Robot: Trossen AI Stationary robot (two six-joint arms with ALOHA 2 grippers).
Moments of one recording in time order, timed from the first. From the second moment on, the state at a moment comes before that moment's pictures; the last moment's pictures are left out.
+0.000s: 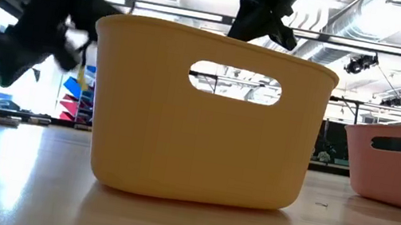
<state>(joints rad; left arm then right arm) 0.22 1.46 0.81 -1.33 -0.30 -0.12 0.04 1.67 1.44 -0.68 0.18 0.70</state>
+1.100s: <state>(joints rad) 0.72 1.56 0.72 -0.87 -0.08 0.50 0.05 1.67 1.44 -0.69 0.14 0.84</state>
